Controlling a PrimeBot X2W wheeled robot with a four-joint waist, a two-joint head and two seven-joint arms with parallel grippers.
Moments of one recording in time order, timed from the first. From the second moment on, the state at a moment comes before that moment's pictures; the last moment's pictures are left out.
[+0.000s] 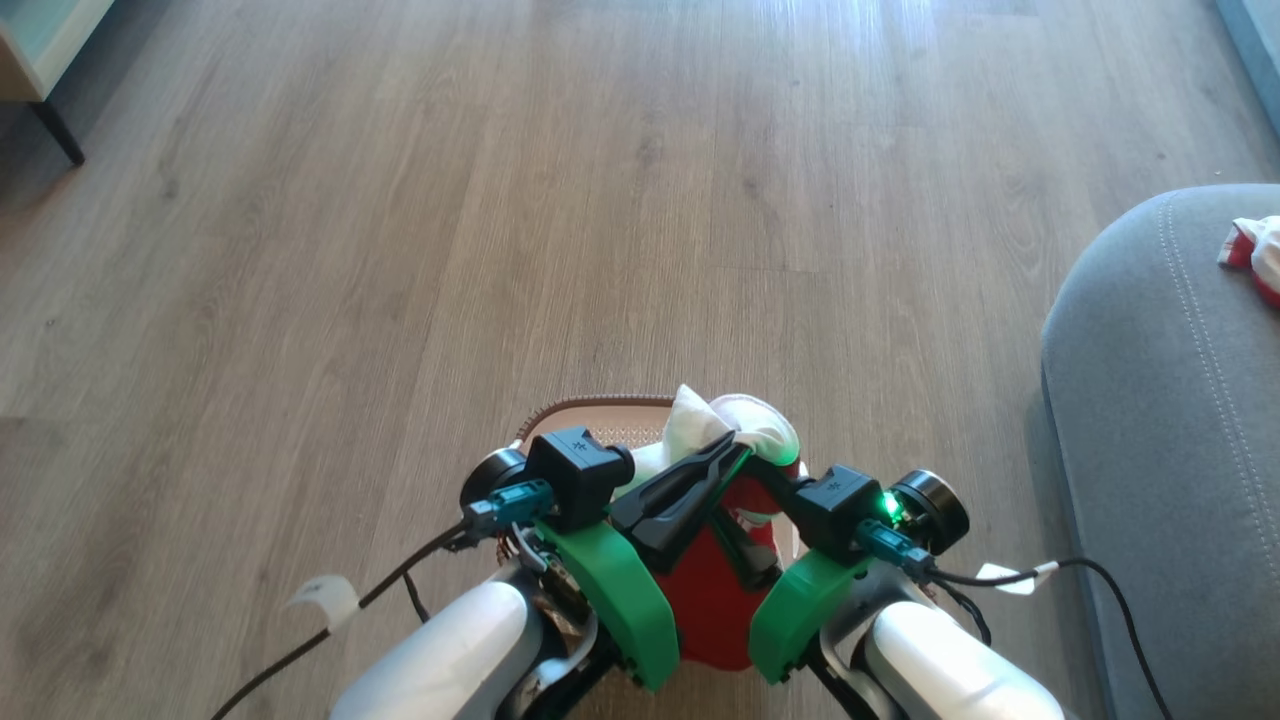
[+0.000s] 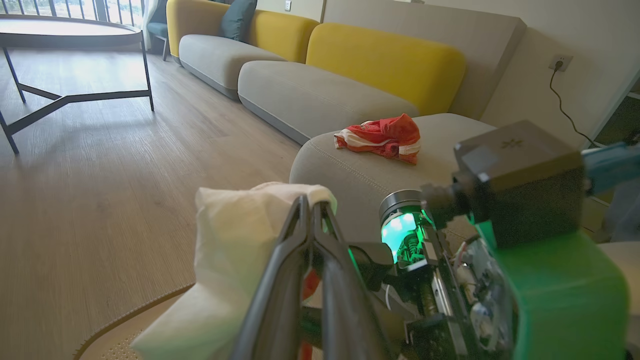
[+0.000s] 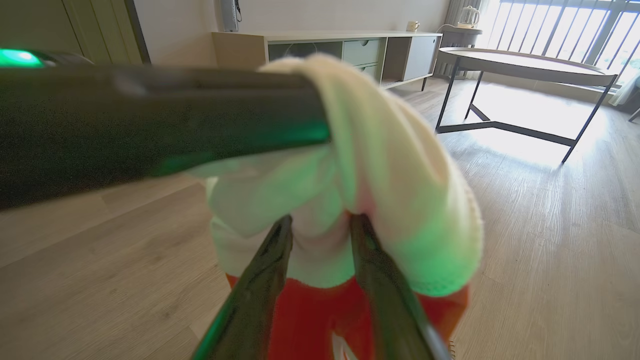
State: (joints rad) left arm -0.35 0.19 -0.86 0.11 -0.62 -0.10 -0.08; right arm -0.33 -0.14 0.73 0.36 0.36 0.12 -0.25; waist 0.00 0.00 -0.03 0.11
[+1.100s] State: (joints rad) left arm -0.35 0.19 -0.85 0.21 -0.64 -0.08 -0.11; right arm -0.30 -0.20 0.73 0.28 0.41 0.12 -0.20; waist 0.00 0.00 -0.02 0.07
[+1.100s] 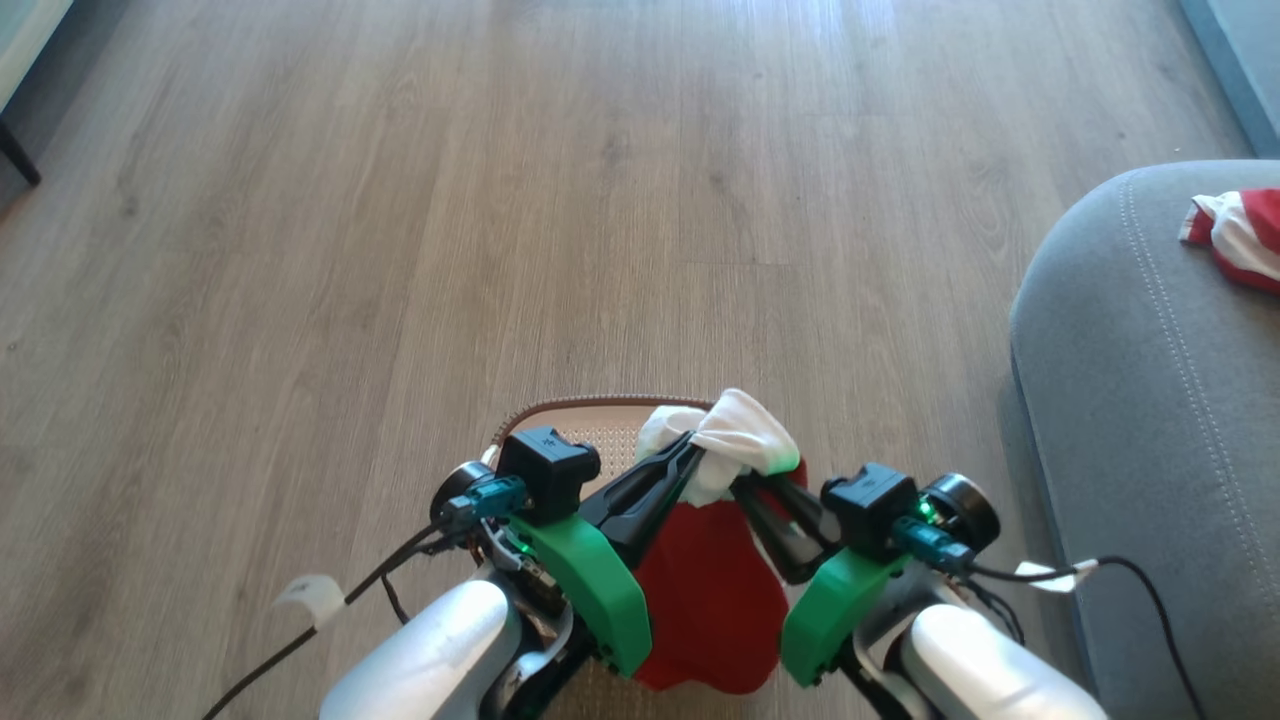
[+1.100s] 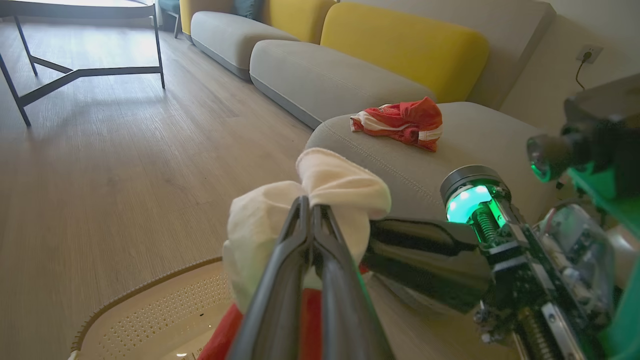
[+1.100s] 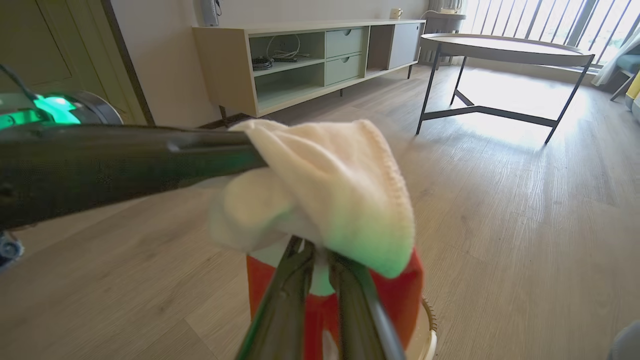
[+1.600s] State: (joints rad) left arm -0.35 0.19 -0.85 0.22 -0.64 -0.07 -0.15; right arm -0.29 -0.25 0.63 0.24 0.40 0.12 -0.18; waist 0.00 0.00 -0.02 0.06
